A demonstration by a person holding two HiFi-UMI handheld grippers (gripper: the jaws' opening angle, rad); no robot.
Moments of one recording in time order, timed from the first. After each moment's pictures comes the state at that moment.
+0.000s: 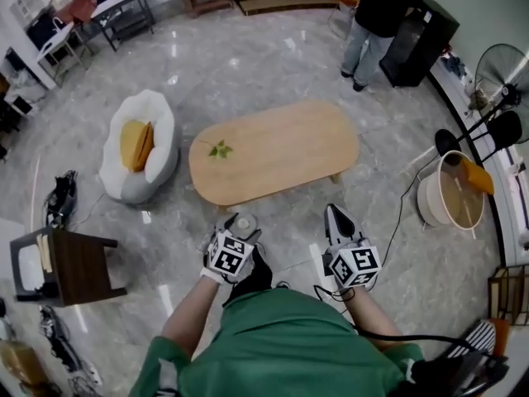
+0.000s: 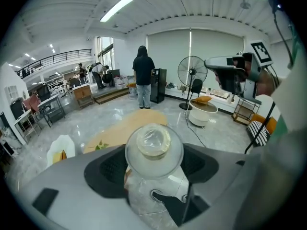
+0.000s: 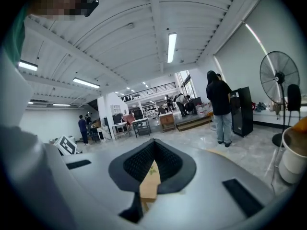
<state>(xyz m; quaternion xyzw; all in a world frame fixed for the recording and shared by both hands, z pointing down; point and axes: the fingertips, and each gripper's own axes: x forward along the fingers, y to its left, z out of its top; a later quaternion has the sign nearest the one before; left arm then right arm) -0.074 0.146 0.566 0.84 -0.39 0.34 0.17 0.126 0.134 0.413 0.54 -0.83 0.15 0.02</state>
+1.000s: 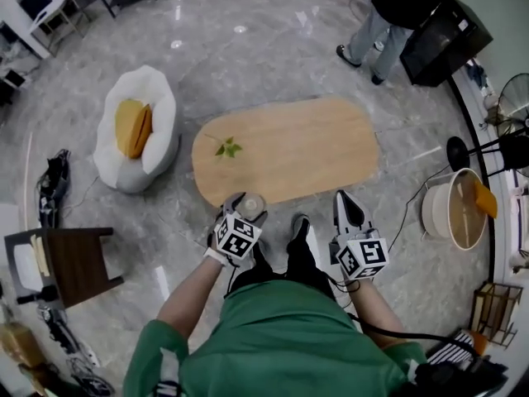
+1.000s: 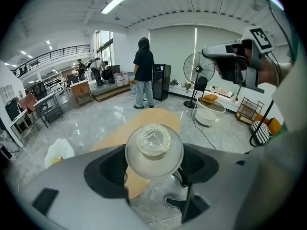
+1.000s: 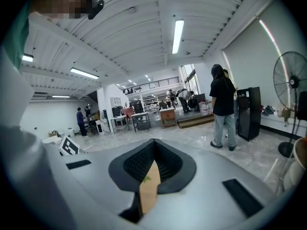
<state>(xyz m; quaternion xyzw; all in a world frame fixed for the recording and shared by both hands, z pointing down) -0.115 -0.041 0.608 0.83 -0.38 0.36 0.18 0.070 -0.064 0.432 0.53 -0.83 0.15 0.07</state>
